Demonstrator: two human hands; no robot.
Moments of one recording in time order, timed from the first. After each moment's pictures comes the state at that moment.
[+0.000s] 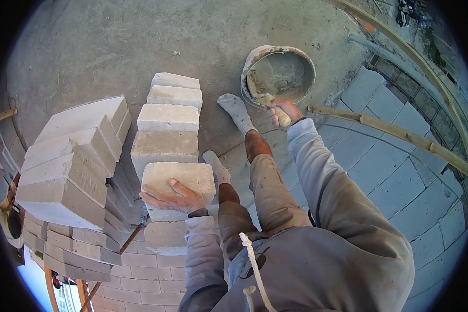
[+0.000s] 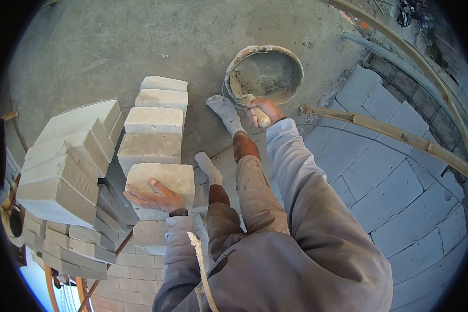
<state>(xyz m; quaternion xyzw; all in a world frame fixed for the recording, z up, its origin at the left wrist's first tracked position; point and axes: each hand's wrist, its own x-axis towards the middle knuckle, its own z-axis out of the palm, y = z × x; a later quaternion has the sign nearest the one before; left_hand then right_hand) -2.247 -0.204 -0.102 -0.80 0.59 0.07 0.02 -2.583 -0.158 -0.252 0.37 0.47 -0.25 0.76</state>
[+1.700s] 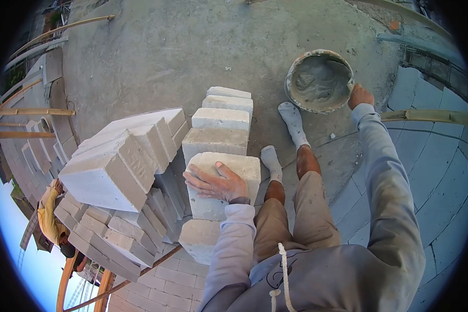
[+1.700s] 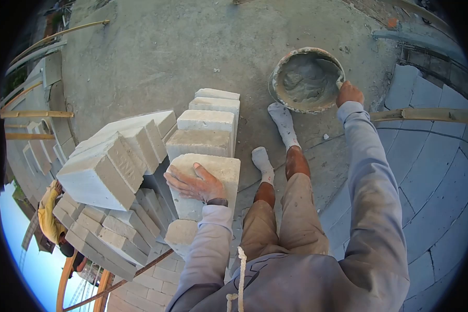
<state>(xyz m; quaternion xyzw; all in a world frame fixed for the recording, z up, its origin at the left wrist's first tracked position) -2.244 -0.192 -0.104 -0.83 0.56 0.05 0.06 -2.652 -0.108 -0.255 -0.34 0.86 0.31 0.24</state>
